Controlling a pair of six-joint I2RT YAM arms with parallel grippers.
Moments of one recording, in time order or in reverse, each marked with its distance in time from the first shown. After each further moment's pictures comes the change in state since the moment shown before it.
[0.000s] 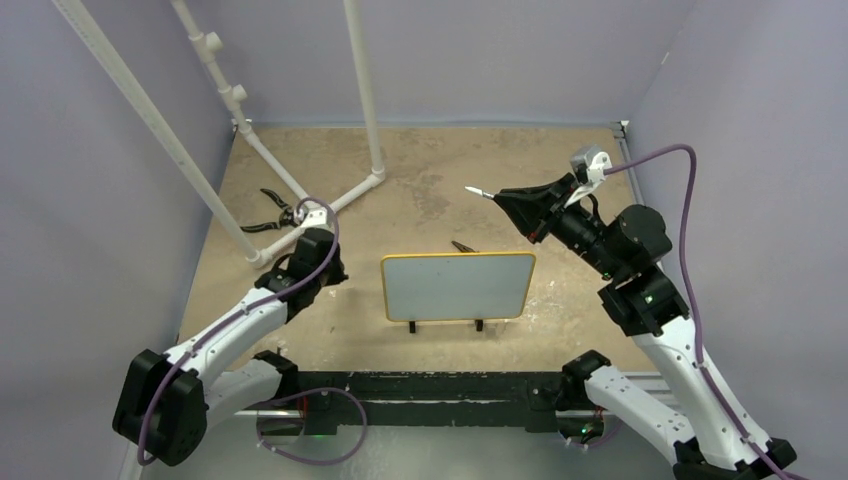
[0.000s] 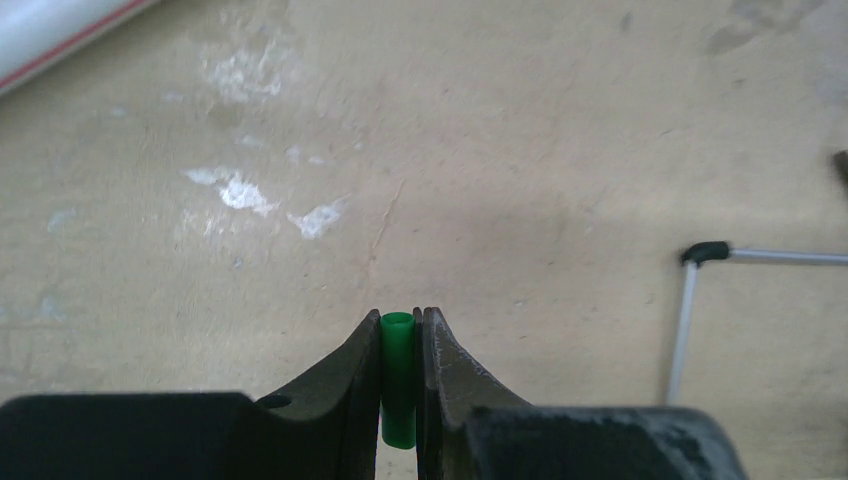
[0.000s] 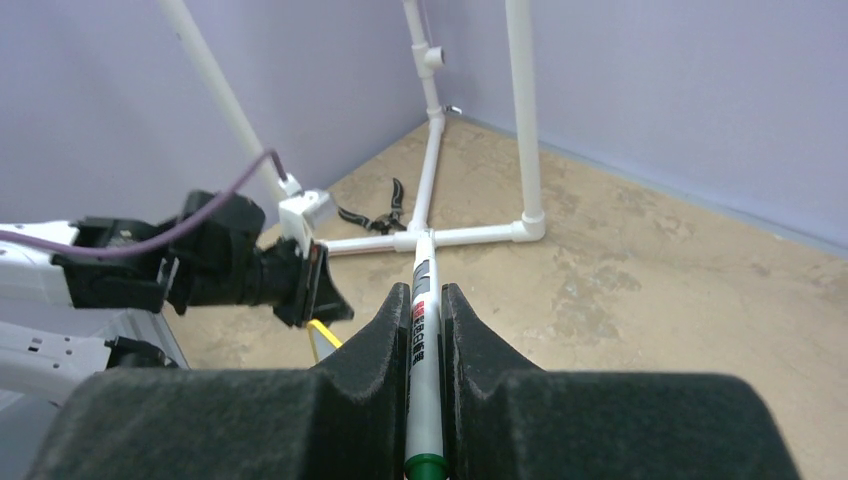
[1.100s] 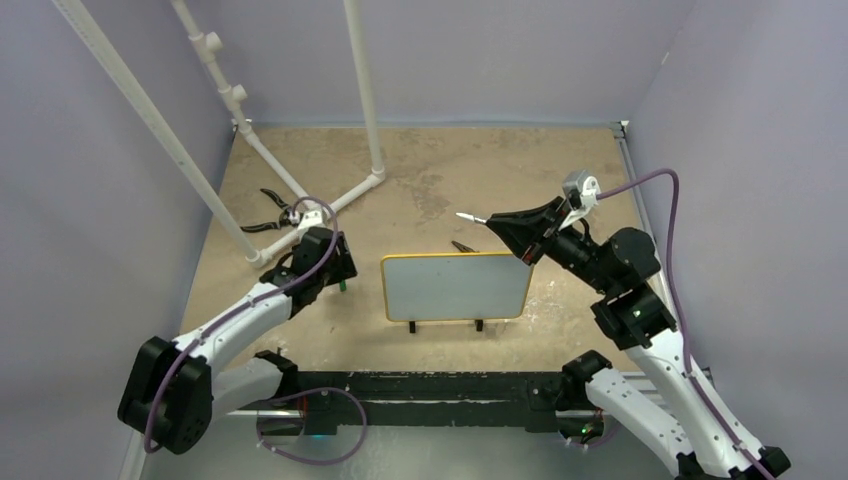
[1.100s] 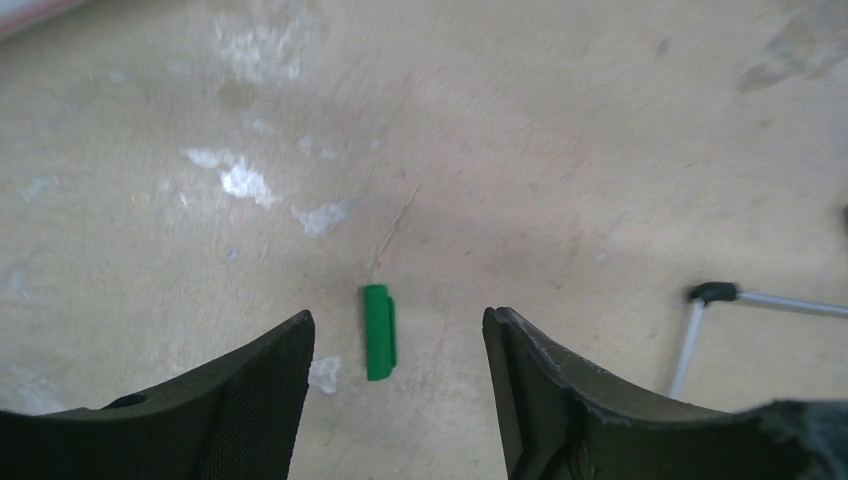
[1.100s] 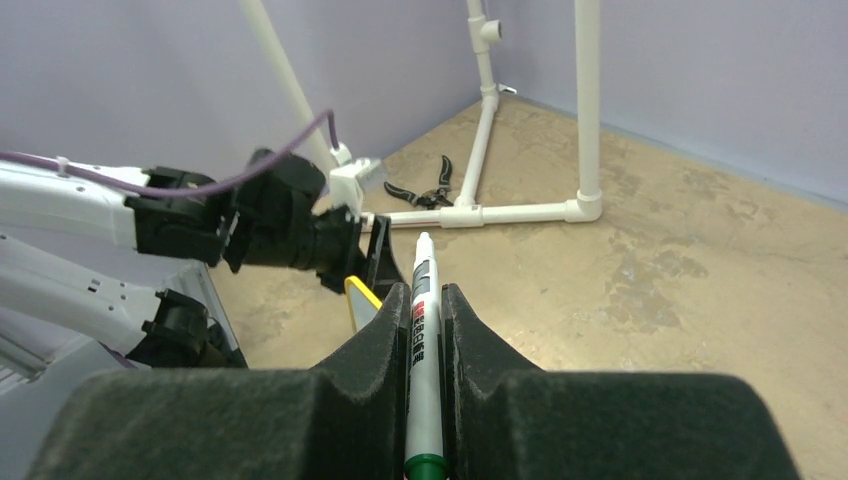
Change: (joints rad) left arm 0.005 0.094 -0.075 0.063 -0.045 -0.146; right arm 0.000 -0.101 -0.193 0.129 -0.105 0.055
